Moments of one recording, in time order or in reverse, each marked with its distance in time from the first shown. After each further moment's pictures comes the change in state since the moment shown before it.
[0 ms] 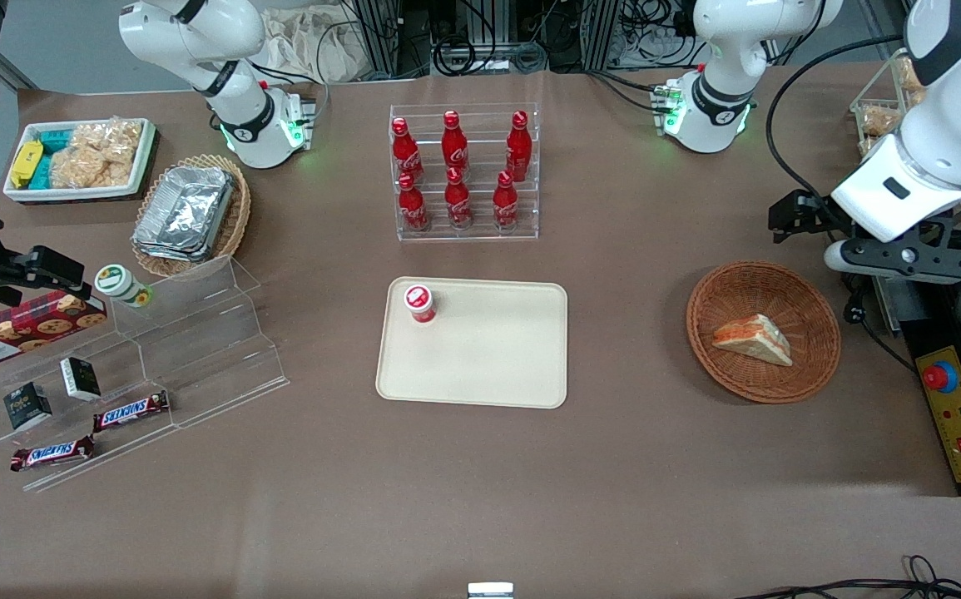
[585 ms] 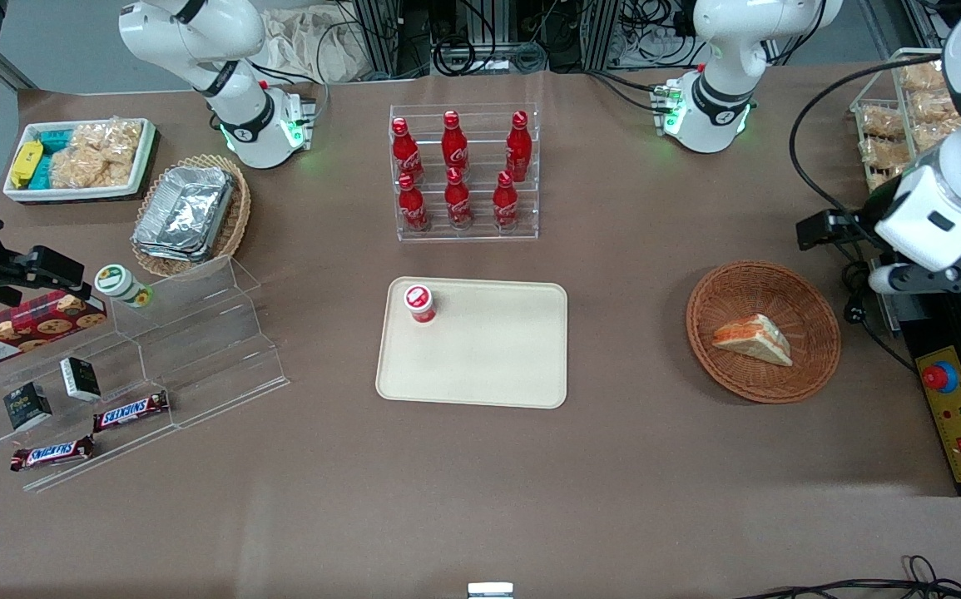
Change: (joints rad) arm 0.017 0.023 0.078 -0.046 0.001 -0.037 -0.186
